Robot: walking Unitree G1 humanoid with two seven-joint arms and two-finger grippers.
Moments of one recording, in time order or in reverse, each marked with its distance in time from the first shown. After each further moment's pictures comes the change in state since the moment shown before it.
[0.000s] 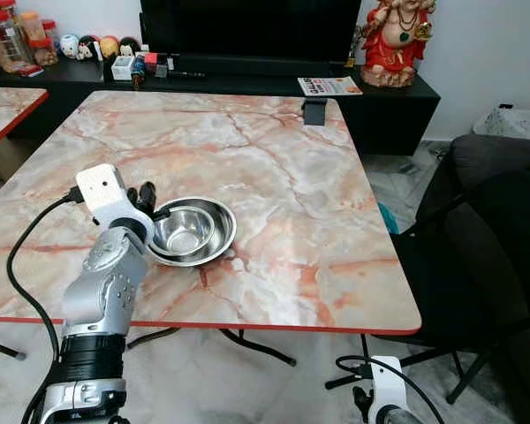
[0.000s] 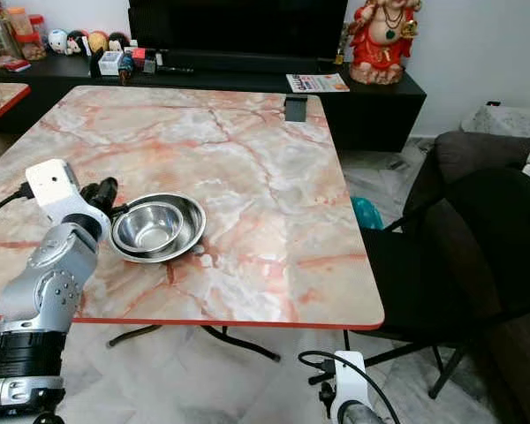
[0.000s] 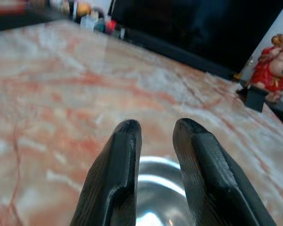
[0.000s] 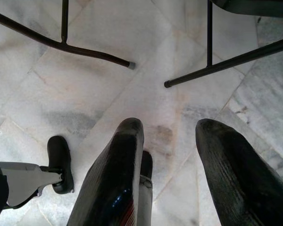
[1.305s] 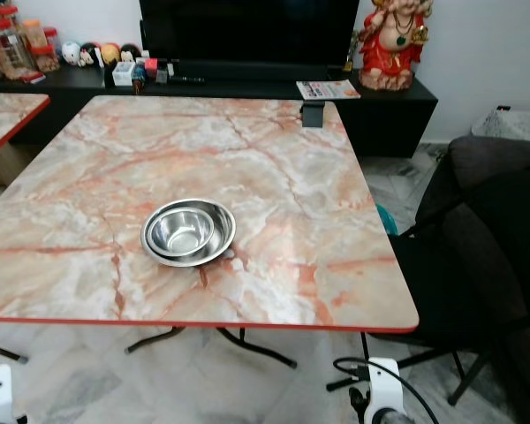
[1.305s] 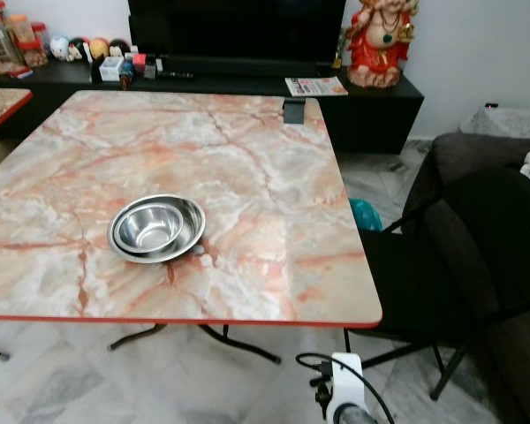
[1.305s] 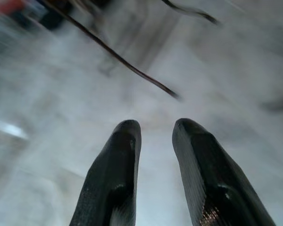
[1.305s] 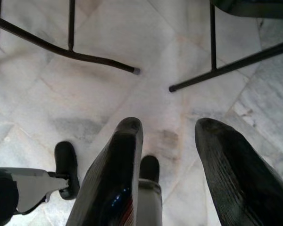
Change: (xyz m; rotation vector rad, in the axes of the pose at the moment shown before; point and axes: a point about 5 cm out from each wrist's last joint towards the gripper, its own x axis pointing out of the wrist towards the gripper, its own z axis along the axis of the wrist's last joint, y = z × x) left arm -0.171 0.205 -0.153 0.617 0.579 0.544; right arm -0.001 0.004 -0.004 0.023 -0.018 0.003
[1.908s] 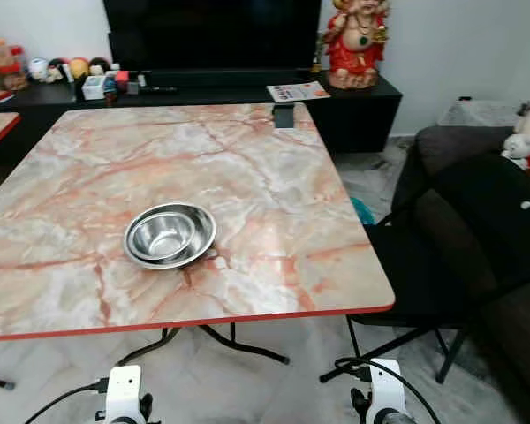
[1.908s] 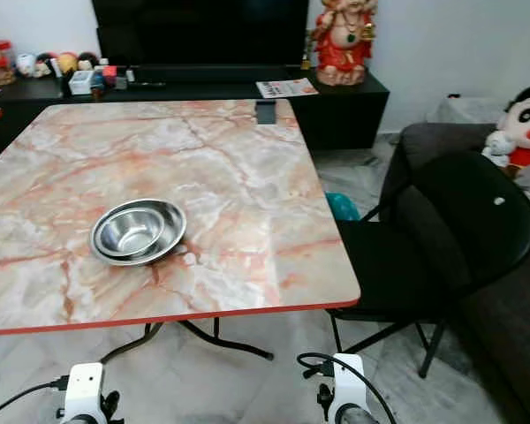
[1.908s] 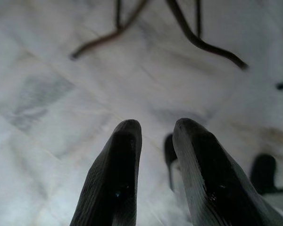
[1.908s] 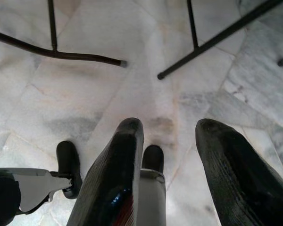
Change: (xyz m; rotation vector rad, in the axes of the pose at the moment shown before) left arm -0.035 -0.133 -0.016 -0.113 0.214 -0.548; right arm 0.000 -0.001 -0.002 0.002 0.015 -0.009
